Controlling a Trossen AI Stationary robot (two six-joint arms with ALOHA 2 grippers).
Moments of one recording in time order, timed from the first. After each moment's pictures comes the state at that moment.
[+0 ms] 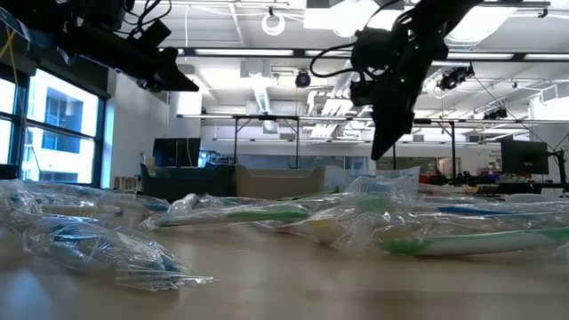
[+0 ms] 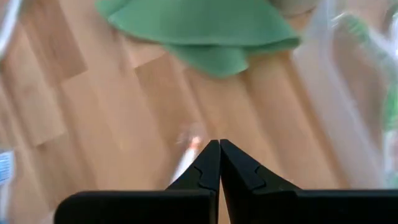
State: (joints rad) left arm 0.61 0.78 0.45 0.23 -0.10 0.17; right arm -0.43 1.51 1.00 -0.62 -0.07 0.04
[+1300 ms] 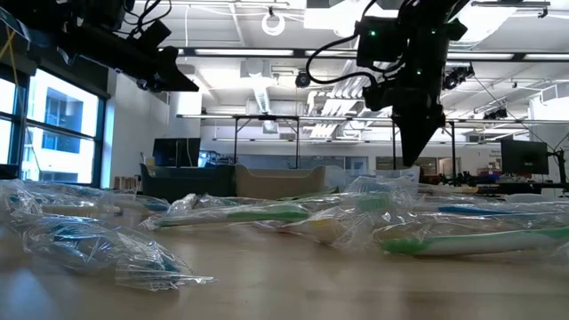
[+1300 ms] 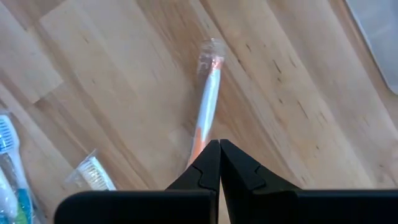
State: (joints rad) left arm 0.61 0.78 0.45 0.23 -0.10 0.15; right arm -0.23 1.51 1.00 -0.84 0.08 0.39
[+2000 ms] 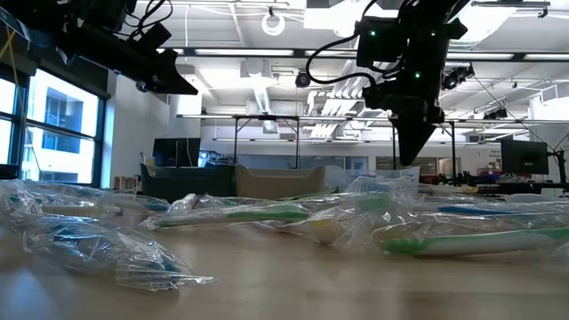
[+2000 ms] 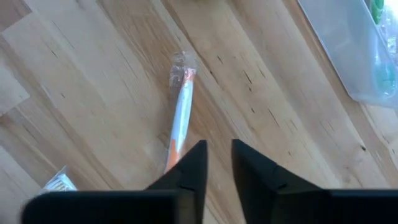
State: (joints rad) left arm 0.61 0.78 0.45 0.20 -0.10 0.15; right arm -0.23 1.51 1.00 -0.84 0.18 0.39
